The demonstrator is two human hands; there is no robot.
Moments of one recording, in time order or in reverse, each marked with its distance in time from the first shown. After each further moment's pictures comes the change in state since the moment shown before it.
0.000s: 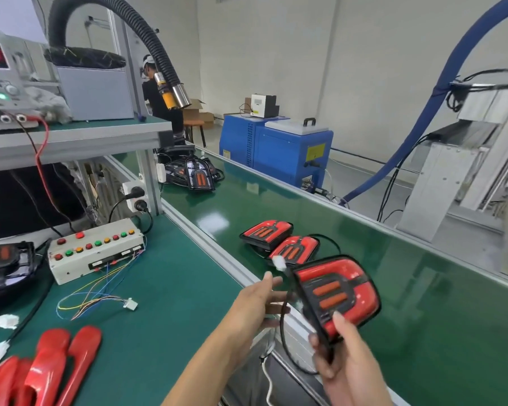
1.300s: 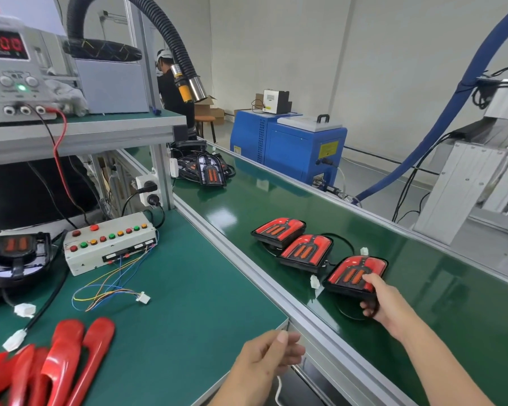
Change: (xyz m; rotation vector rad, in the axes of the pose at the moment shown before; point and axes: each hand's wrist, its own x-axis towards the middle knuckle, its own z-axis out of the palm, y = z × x) left_hand -0.049 -0.064 -0.003 0.078 0.036 0.018; right_hand 0.156 -0.073 -0.069 -0.679 0.264 0.018
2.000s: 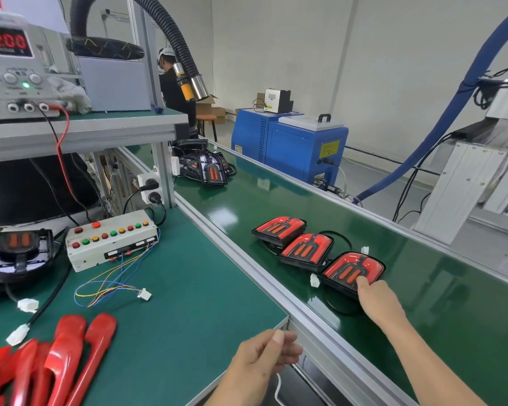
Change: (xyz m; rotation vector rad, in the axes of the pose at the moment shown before) left_hand -0.010 0.003 -0.003 -0.035 0.022 0.013; right_hand 0.004 0.006 0.013 -0.772 0.243 -0.117
